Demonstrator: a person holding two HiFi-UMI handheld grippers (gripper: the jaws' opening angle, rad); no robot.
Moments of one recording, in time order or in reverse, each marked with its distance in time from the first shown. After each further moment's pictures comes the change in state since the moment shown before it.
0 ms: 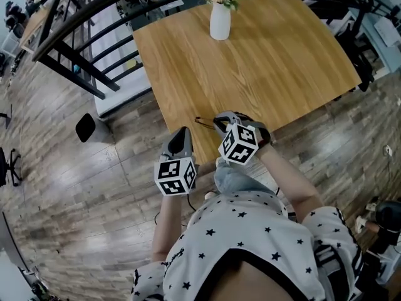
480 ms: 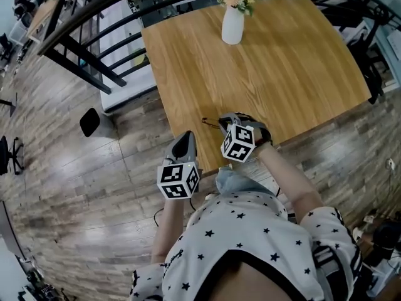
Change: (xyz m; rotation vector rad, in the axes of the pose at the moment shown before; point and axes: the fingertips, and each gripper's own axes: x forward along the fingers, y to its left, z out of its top) left arm 0.016 0.013 0.003 -0.046 0.015 0.031; right arm 0.058 -0.021 -0.022 -0.094 0.075 0.031
